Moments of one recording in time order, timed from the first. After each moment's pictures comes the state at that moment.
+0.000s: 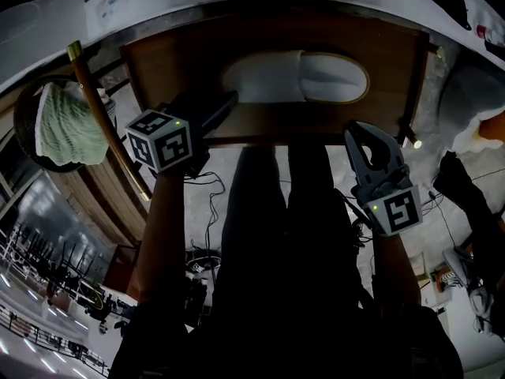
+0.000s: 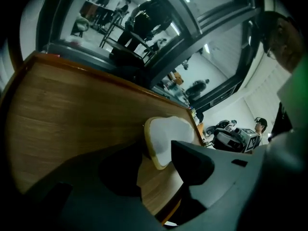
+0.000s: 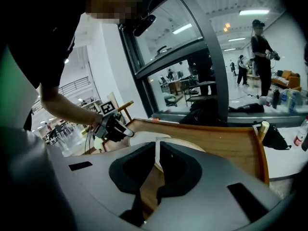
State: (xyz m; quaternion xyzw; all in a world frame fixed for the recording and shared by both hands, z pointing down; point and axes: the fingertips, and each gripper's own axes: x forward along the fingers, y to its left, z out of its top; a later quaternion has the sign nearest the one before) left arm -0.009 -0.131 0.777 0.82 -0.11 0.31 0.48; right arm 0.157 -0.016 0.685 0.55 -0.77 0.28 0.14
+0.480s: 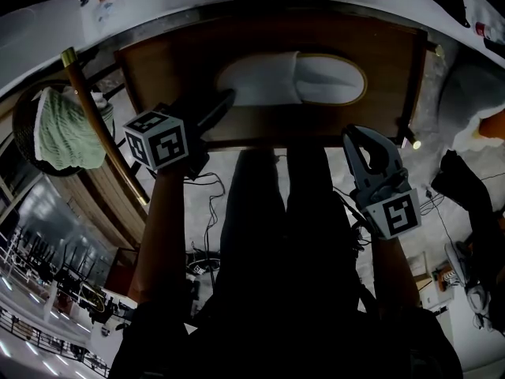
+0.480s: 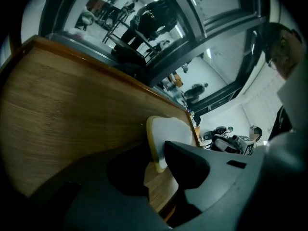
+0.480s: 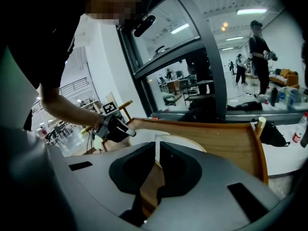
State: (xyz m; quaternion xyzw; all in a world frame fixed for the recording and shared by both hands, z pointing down) left arm -0.001 -0.128 0.783 0.80 -0.10 0.29 0.51; right arm 0.160 -0.006 0.690 0.56 -0.77 0.29 0.14
